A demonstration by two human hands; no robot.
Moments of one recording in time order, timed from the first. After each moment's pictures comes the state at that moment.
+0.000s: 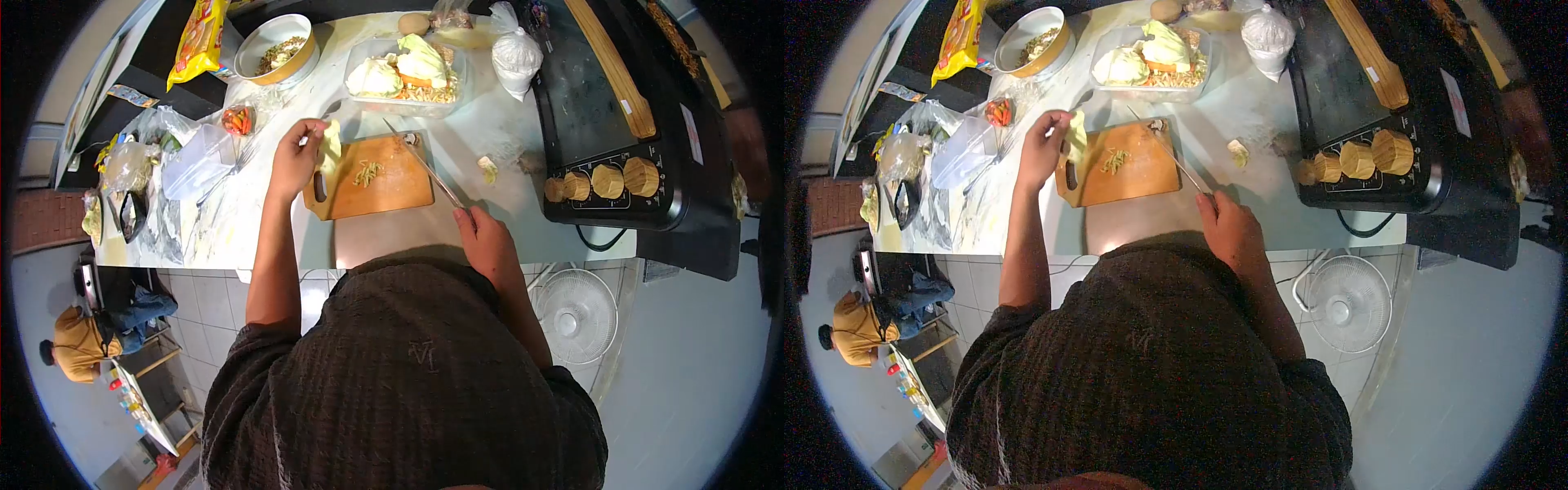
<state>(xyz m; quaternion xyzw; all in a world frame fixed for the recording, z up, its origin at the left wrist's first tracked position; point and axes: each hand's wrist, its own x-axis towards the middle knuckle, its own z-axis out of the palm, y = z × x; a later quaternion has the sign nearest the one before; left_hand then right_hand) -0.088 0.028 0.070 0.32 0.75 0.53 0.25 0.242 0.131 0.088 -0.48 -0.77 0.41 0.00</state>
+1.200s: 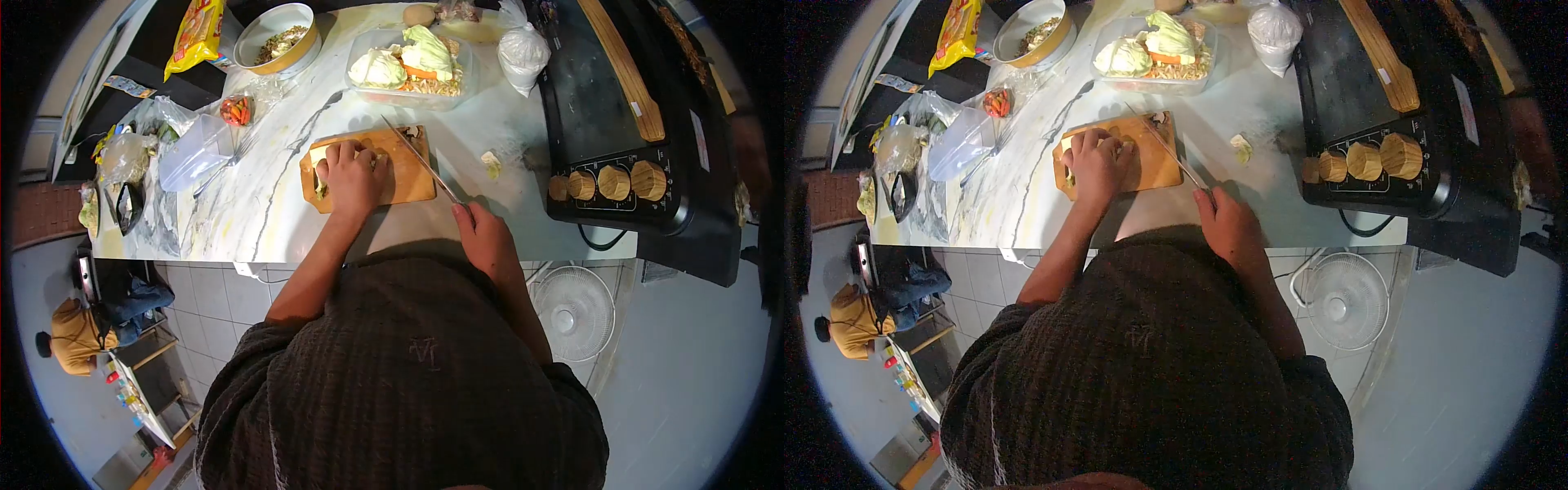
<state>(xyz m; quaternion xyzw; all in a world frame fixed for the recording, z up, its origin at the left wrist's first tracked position) 0.008 0.042 0.016 0.45 0.86 0.20 -0.10 0.239 0.132 0.077 -0.47 -0.78 0.42 0.00</state>
